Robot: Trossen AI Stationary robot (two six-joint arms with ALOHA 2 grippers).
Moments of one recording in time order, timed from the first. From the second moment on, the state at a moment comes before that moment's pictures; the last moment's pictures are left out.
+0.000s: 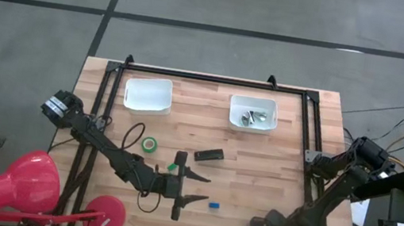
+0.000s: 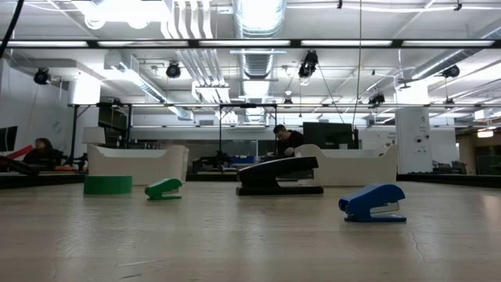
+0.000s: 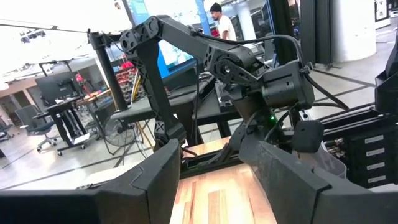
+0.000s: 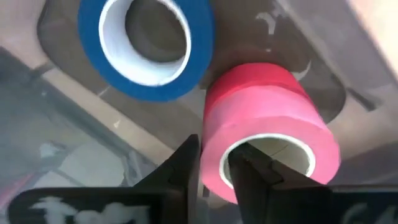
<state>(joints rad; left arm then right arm) -0.52 1.65 1.04 0.73 -0.54 0.32 0.97 1.64 0.99 -0.75 -0.26 1.73</state>
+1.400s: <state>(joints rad) -0.35 1.46 1.03 -0.77 -0.92 -0.87 0.97 1.54 1.27 -1.07 0.43 1.40</state>
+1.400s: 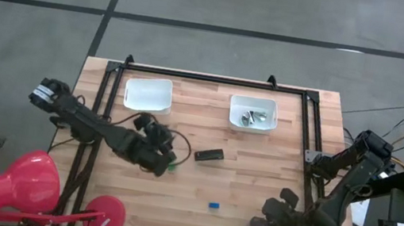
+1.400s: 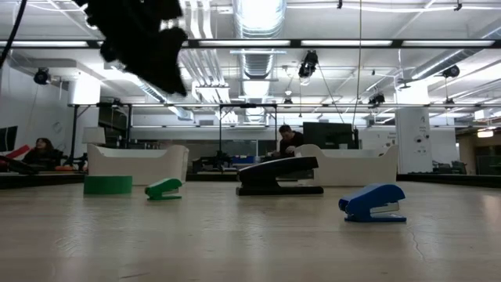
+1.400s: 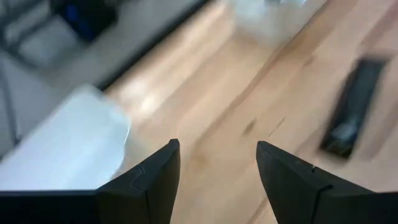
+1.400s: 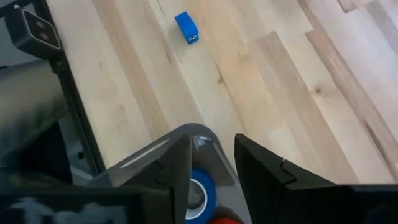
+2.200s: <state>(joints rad) -0.14 1.46 0.75 -0.61 -0.31 -1.00 0.97 1.54 1.24 -1.06 0.43 1.40</state>
